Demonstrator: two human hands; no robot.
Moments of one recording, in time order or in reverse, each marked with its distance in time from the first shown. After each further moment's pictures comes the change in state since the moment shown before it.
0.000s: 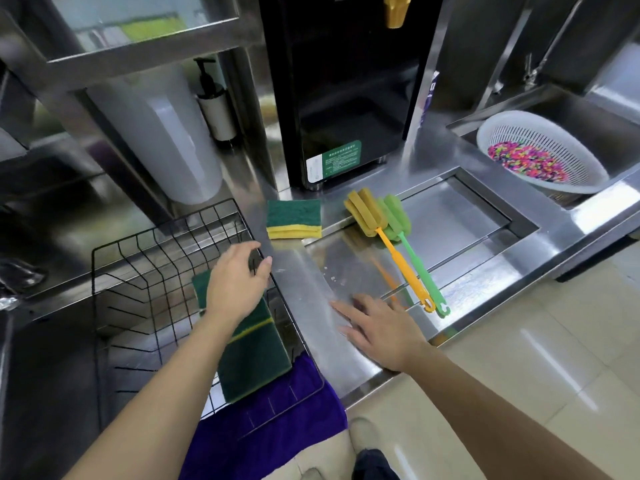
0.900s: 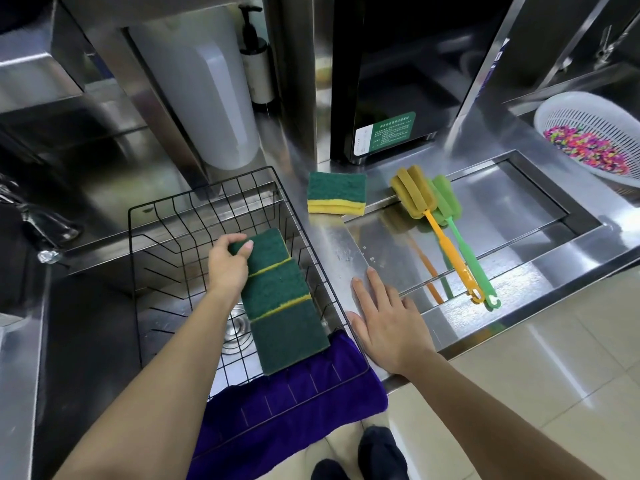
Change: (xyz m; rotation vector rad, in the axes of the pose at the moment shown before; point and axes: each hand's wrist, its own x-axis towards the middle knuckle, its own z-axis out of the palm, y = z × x) left_hand 0.017 -0.089 0.011 -0.726 0.138 -0.566; right_hand 0.012 -0.060 0.021 -0.088 -0.044 0.175
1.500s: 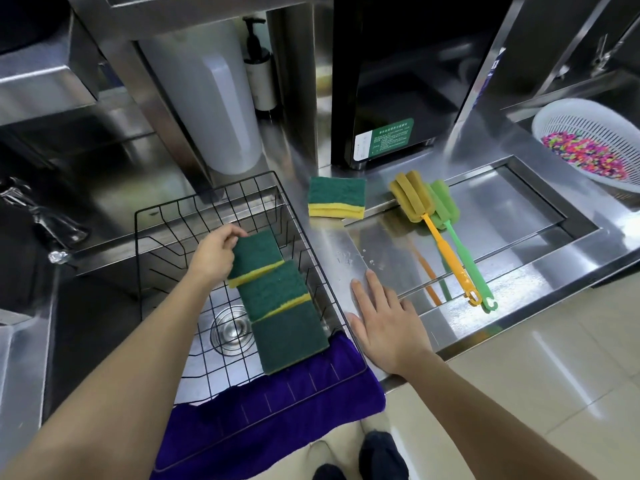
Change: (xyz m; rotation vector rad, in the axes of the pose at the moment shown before) left_hand 0.015 0.024 -0.030 0.485 -0.227 0.208; right_hand 0.000 0.000 -0.001 0.000 -0.027 -0.005
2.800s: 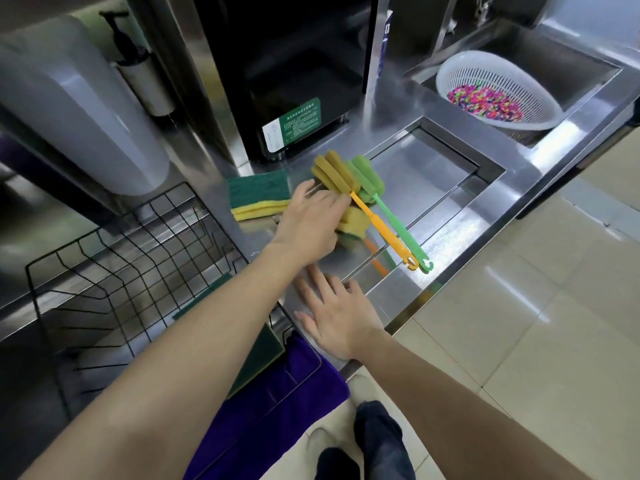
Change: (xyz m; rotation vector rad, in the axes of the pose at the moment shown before) left_hand -0.038 0.164 0.141 0.765 -0.151 1.047; right_hand -0.001 0.002 0.000 0.023 0.110 -0.017
